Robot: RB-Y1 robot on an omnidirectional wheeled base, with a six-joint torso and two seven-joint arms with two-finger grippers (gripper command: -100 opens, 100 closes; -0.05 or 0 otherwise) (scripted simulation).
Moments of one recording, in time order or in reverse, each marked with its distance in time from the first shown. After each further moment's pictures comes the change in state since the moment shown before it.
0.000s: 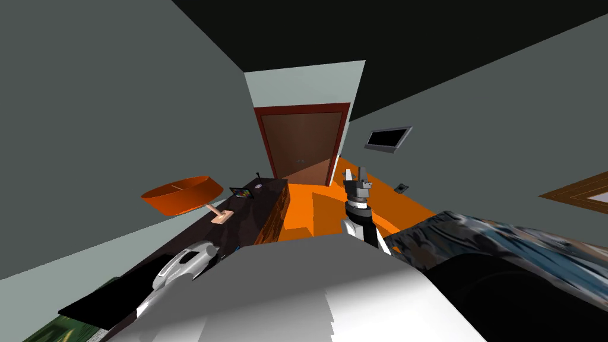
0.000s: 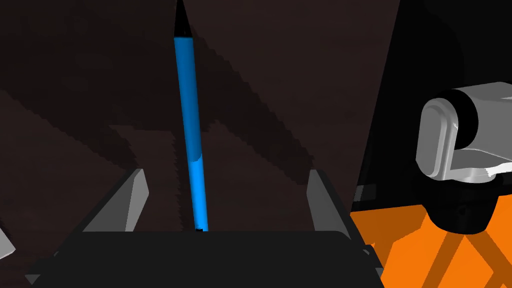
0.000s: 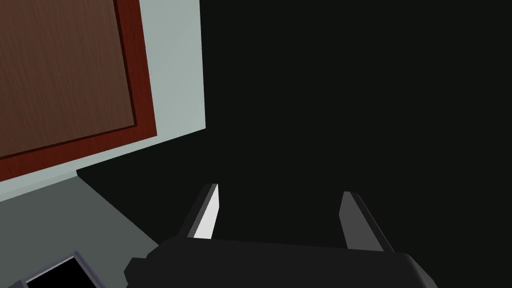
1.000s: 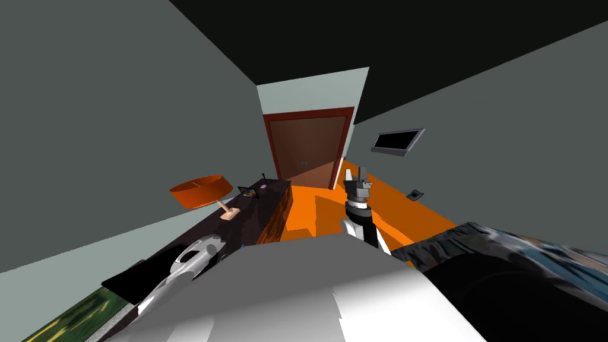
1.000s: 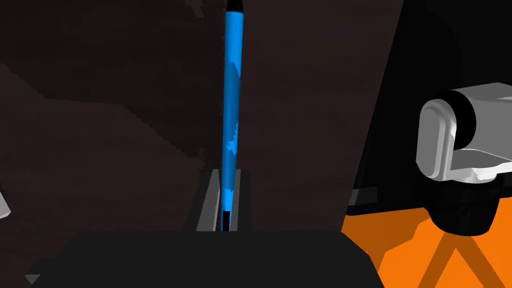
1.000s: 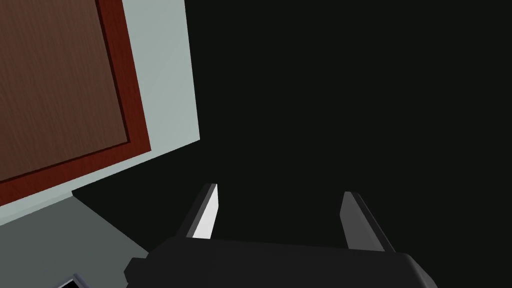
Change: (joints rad) left arm -0.017 0.006 0.007 0.024 -0.004 0.006 -0.016; right arm 0.001 0.000 0.000 0.000 0.000 0.000 0.000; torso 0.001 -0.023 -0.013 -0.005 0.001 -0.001
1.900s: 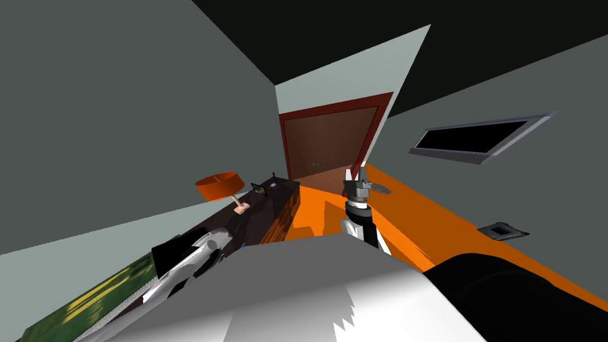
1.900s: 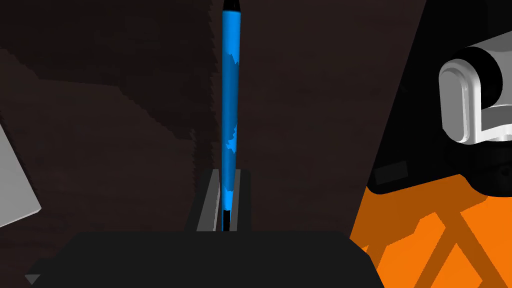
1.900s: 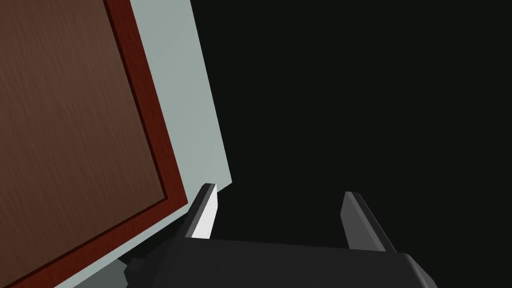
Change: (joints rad) left arm -0.075 0.032 0.031 0.095 -0.022 0.016 -0.225; right arm 0.000 0.000 0.000 0.000 0.000 0.000 0.000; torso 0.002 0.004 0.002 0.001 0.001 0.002
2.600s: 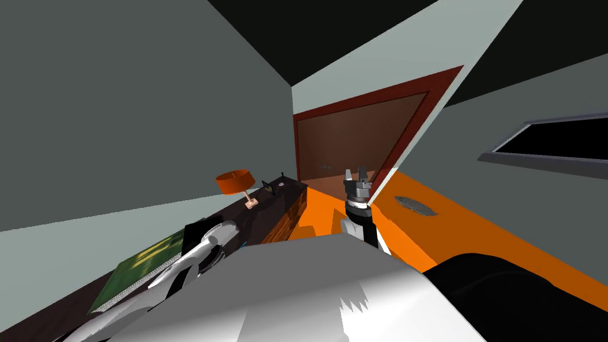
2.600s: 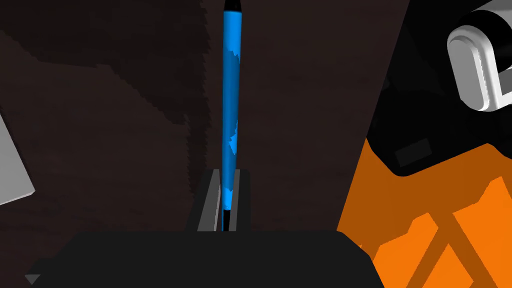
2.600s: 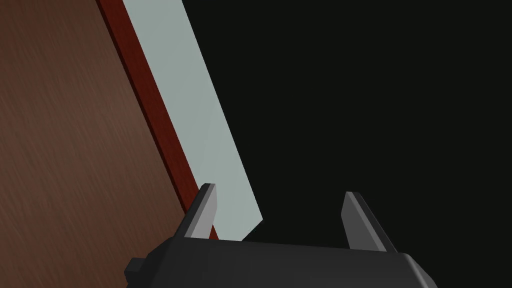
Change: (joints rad) left arm -0.076 0.032 0.029 0.098 -0.020 0.009 -0.196; right arm 0.000 0.000 0.000 0.000 0.000 0.000 0.000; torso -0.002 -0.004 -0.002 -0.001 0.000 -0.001
